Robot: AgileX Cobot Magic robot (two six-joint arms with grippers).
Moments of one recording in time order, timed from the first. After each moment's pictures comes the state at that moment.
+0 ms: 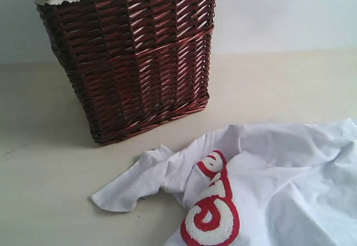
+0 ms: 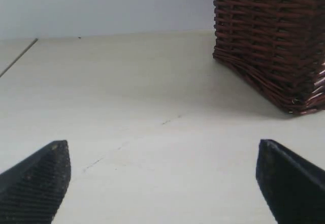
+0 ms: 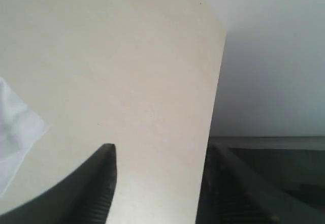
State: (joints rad) left arm 0.13 0.01 0.00 -0.19 0.37 0.26; right arm -0.24 1.61 -0.75 0.88 -0.22 -1.88
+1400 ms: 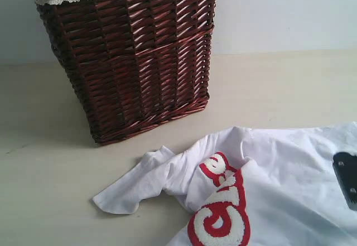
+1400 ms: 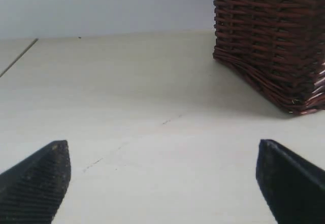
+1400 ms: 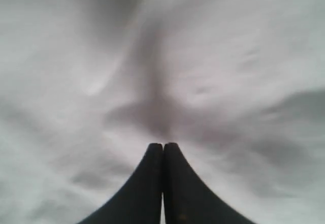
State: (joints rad) left arm 0.13 0.01 0.00 -0.19 0.37 0.26; right arm 0.01 1.63 -0.66 -0.21 0.82 -1.23
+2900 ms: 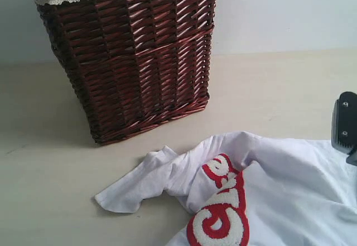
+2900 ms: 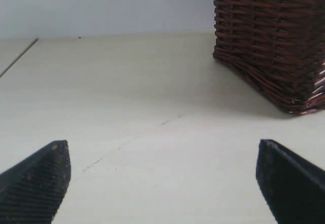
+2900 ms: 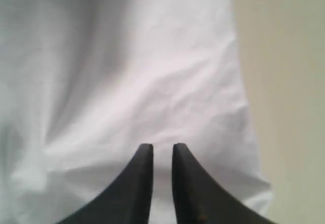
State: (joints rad) left arm 0.13 0.01 0.00 -0.19 0.37 0.26; right arm -0.09 1.50 -0.66 0.20 0.46 -1.47
